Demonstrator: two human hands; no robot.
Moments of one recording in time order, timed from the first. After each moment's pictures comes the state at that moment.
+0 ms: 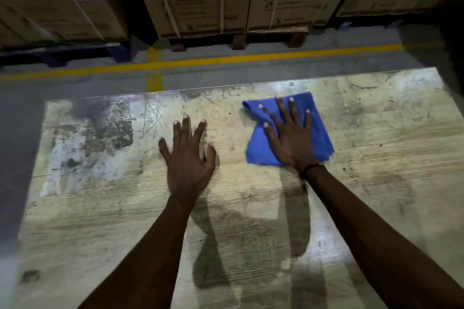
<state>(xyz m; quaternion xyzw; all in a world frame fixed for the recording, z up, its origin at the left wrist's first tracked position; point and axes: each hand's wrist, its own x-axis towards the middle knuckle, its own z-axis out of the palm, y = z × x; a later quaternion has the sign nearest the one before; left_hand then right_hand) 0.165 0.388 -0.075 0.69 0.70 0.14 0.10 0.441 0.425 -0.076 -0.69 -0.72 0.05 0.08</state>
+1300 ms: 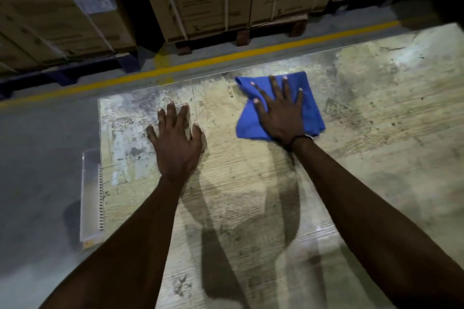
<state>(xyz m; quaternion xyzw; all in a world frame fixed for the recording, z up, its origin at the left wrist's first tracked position) -0.002 0.401 -0.072 0.69 0.69 0.16 0.12 0.274 0.422 -0.076 -0.74 -0.66 0.06 0.11</state>
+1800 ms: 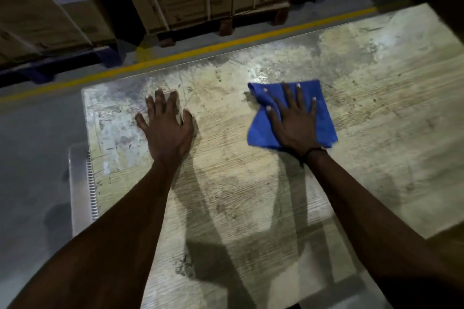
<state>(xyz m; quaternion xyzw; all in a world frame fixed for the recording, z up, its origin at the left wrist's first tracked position) -0.004 0.400 -0.071 0.70 0.68 0.17 0.13 0.295 0.334 -0.070 -0.78 -0.61 0.06 0.10</state>
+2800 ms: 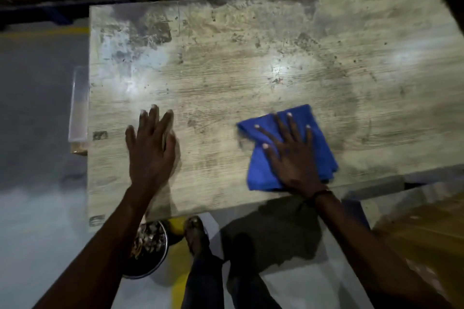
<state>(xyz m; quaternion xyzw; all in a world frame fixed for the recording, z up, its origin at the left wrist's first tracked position) -0.025 0.135 -0.067 0.70 0.68 0.17 0.13 0.316 0.090 -0.069 -0.67 -0.74 0.05 0.05</state>
